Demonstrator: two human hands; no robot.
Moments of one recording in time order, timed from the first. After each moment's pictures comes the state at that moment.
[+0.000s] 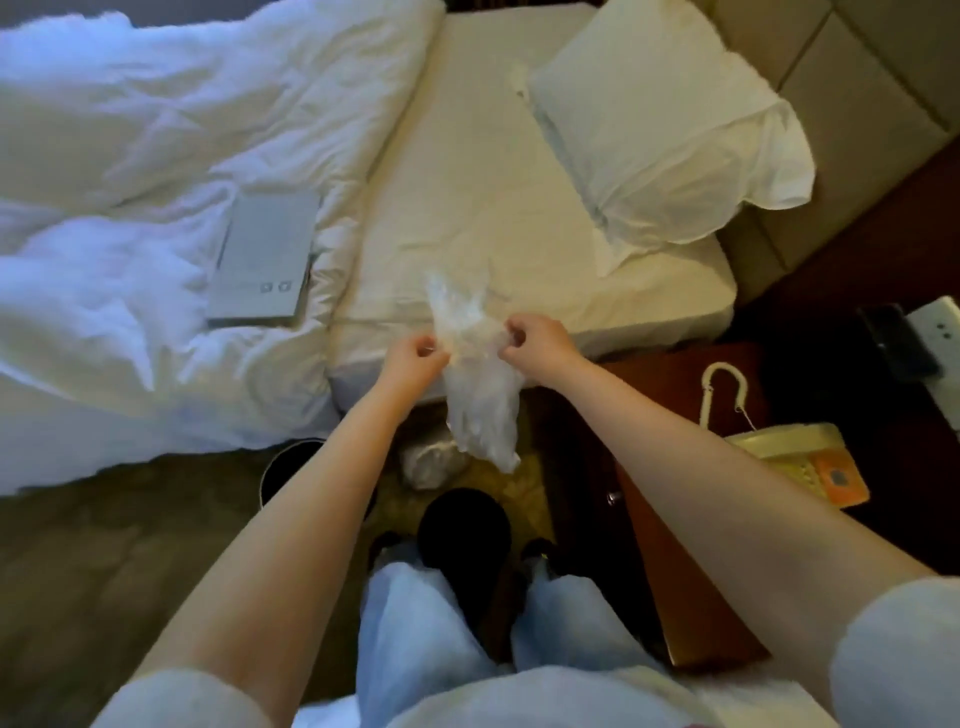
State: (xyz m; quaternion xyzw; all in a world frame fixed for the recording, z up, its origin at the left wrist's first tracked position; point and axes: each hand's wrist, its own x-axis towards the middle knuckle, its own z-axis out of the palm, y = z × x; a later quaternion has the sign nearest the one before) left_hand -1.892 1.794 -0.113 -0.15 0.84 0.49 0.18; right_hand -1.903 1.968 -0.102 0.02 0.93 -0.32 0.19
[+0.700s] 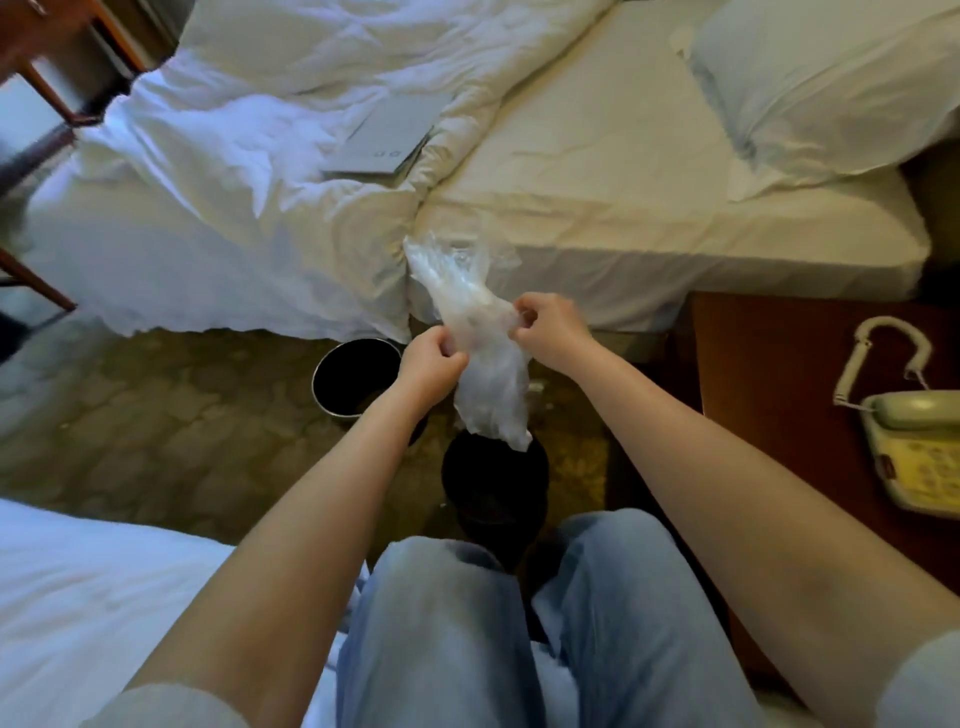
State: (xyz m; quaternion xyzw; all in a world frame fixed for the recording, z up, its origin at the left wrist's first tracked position) left_hand -1.672 1.807 -0.296 -0.21 0.90 0.39 0.02; right_hand -1.754 1.956 -0.299 -0.18 0.91 -0.35 0.12
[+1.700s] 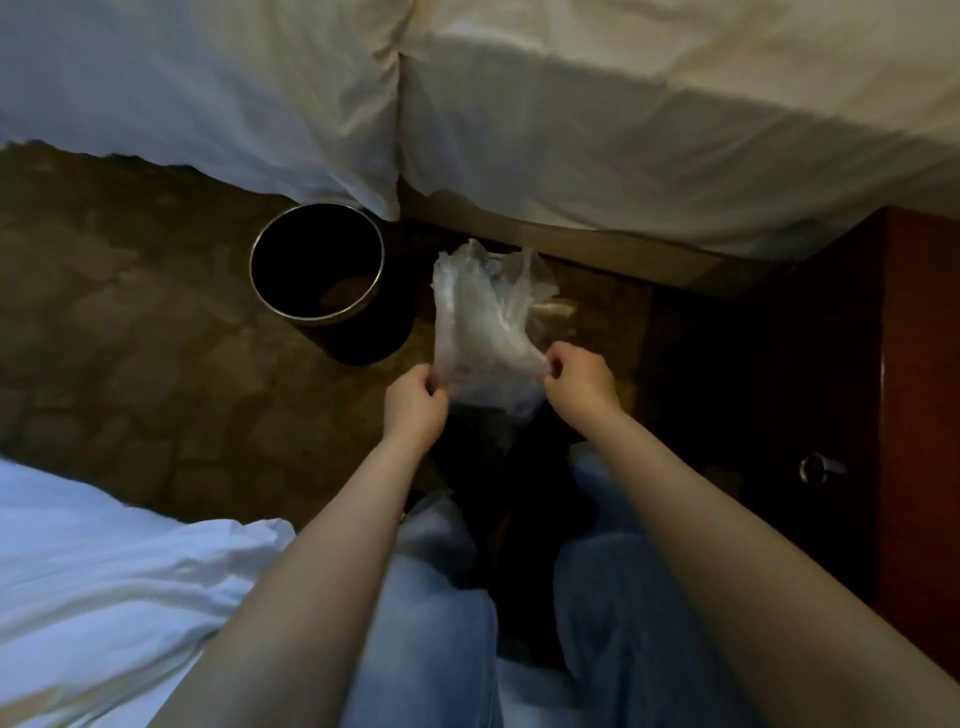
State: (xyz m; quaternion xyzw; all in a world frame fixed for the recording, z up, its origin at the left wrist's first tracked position) left_hand -1.676 1.763 -0.558 -0.37 0.81 0.45 0.09; right_hand -1.773 1.932 -0.551 -0.08 0.93 -0.24 0.27
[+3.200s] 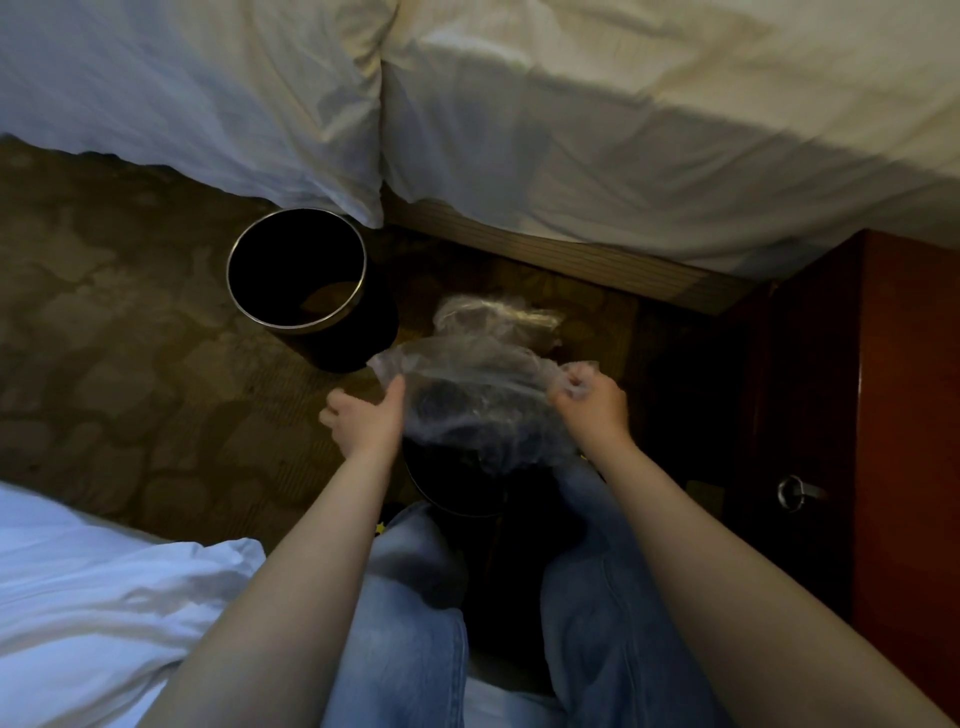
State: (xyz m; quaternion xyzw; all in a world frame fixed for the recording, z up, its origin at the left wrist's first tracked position) left_hand -1.676 1.755 -0.567 -0.59 0.67 0.45 0.01; right_hand -1.779 1.967 -0.567 0.02 0.88 -0.39 0.25
